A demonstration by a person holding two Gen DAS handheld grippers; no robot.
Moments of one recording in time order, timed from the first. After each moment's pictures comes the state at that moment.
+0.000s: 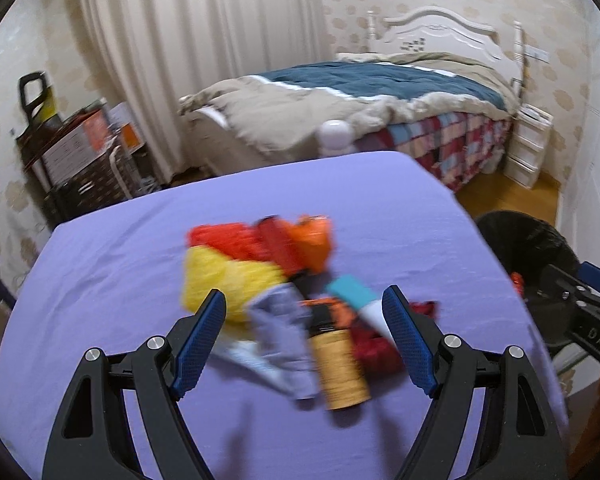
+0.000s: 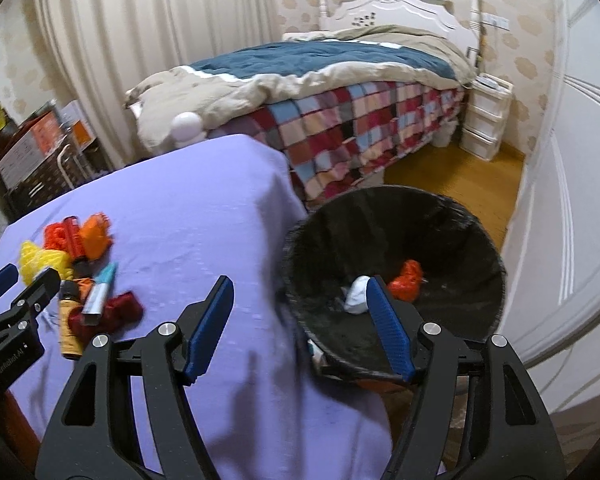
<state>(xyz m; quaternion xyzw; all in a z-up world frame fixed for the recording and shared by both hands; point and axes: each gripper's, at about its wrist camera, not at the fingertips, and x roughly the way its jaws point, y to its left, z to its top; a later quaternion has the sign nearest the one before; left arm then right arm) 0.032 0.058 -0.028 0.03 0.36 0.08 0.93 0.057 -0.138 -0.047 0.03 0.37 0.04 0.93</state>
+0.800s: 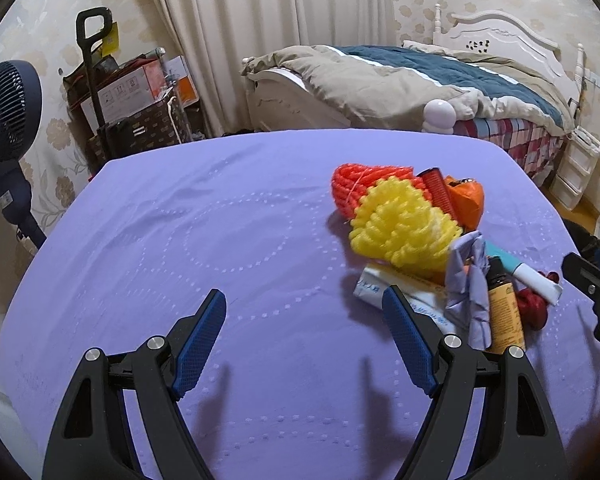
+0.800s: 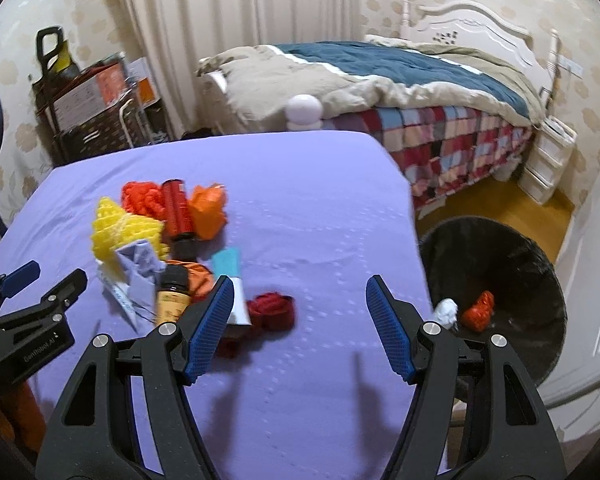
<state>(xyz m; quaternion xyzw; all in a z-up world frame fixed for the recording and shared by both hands) 0.003 0.154 -0.053 -0.02 0.39 0.16 0.91 0.048 -0.027 -0.042 -0.04 0.37 0.15 0.91</state>
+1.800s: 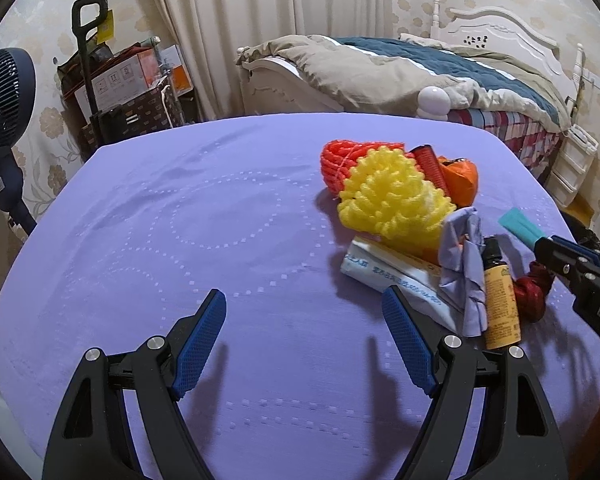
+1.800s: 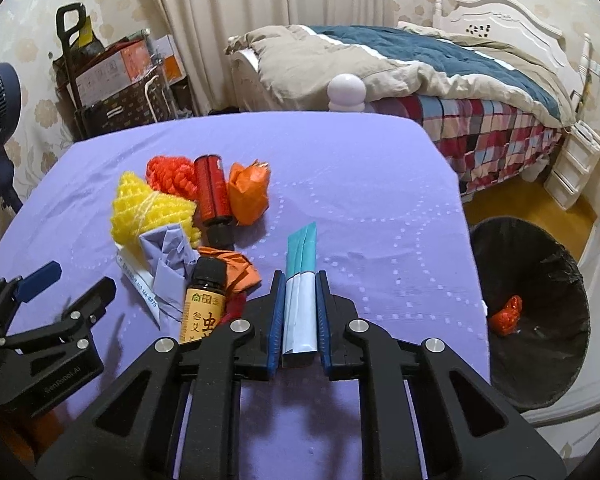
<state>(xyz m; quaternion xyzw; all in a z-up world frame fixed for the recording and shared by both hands) -0.004 0.146 -0.066 -0.03 0.40 0.14 0.90 0.053 -0.007 -0.052 -0.05 0.40 0.19 0.90</state>
